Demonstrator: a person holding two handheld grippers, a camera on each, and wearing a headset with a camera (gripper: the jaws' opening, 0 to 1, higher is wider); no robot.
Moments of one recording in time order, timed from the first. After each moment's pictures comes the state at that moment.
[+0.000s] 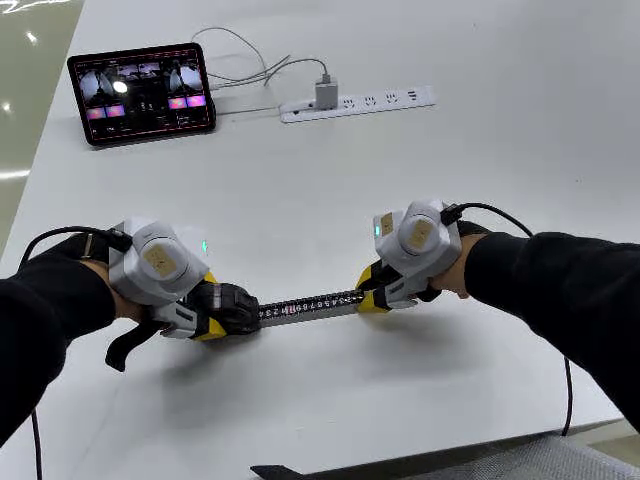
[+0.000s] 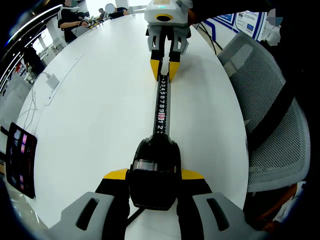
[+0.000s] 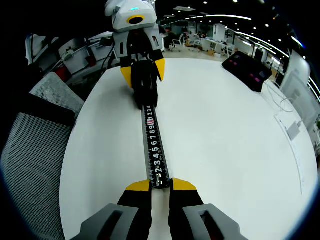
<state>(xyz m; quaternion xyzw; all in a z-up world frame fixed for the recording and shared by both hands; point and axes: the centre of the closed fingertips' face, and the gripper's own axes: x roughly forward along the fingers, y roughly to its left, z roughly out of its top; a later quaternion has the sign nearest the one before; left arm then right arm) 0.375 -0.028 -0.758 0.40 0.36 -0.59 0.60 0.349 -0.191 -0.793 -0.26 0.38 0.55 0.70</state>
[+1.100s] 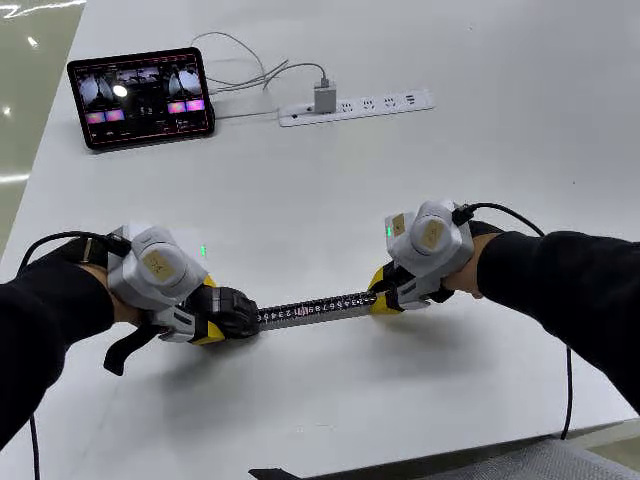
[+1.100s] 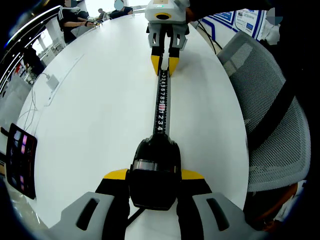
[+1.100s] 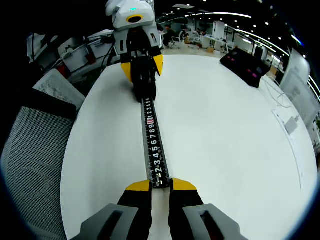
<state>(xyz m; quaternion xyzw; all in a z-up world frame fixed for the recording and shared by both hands) 0.375 -0.028 -0.759 0.40 0.36 -0.60 0.60 0.347 -0.209 -0.792 -0.26 0.39 0.54 0.70</state>
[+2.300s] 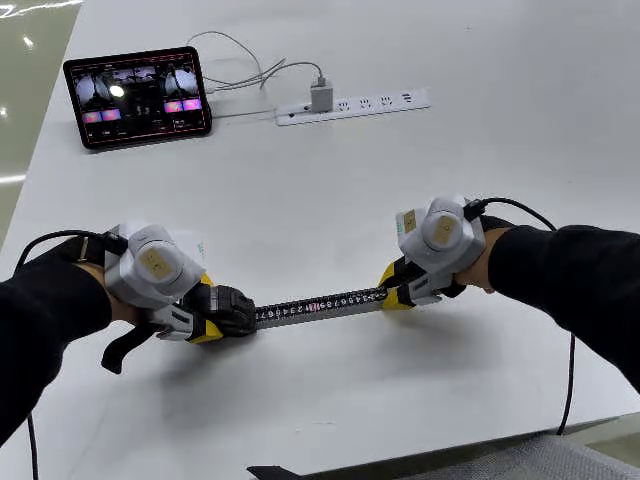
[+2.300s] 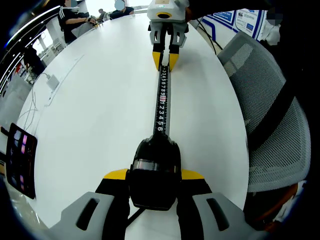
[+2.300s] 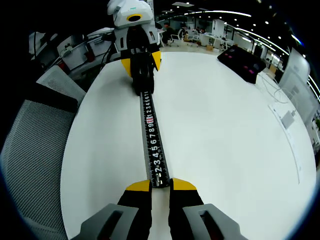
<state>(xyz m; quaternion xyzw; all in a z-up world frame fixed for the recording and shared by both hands) 0.374 -0.028 -0.758 0.40 0.36 -0.59 0.60 0.343 -0.230 -0.793 -0.27 0.39 0.54 0.70</state>
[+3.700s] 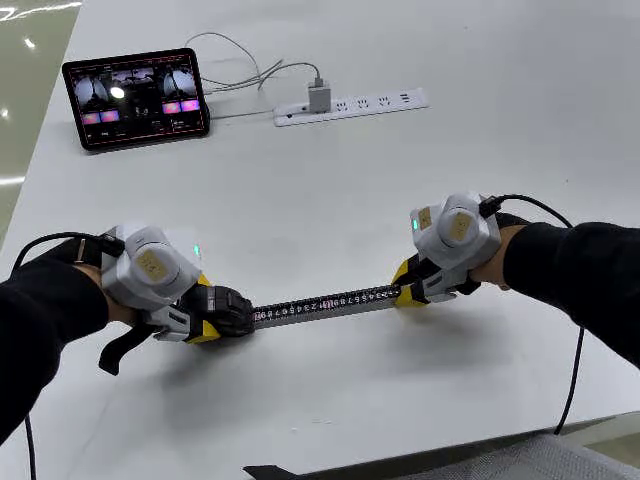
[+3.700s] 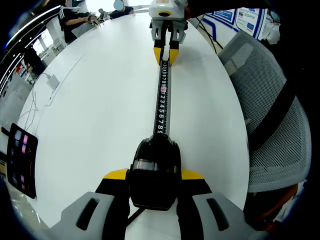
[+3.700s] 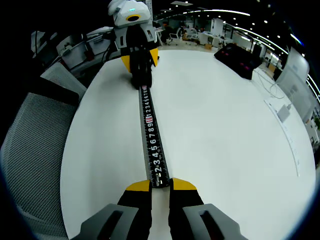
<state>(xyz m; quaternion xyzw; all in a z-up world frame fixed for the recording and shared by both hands) 0.374 -0.029 -0.758 0.40 0.36 -0.59 0.60 0.341 -0.253 -0.793 -0.27 0.40 0.53 0.70</state>
